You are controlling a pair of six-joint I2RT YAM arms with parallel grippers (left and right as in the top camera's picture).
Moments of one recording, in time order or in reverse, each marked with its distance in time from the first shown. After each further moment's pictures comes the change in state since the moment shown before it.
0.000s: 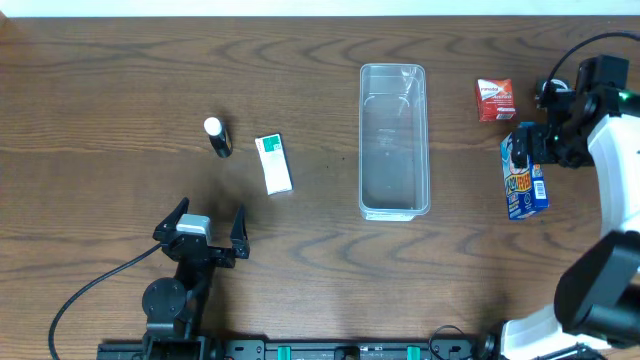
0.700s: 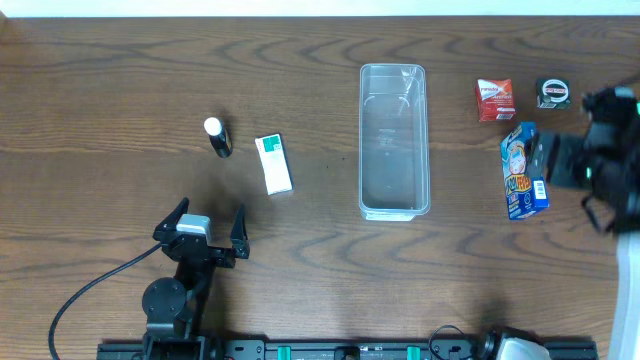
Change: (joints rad) left arm 0.000 0.000 0.000 0.000 0.000 0.000; right arm 0.023 -0.524 -0.032 -0.044 -0.146 0.193
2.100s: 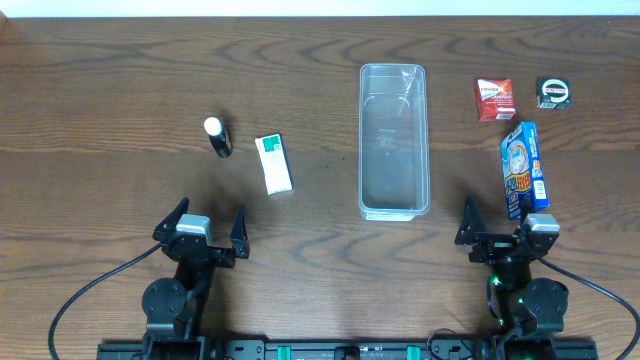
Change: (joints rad) left arm 0.000 -0.003 0.000 0.000 0.000 0.000; right arm 0.266 -1.206 -1.400 1.043 0.109 0.286
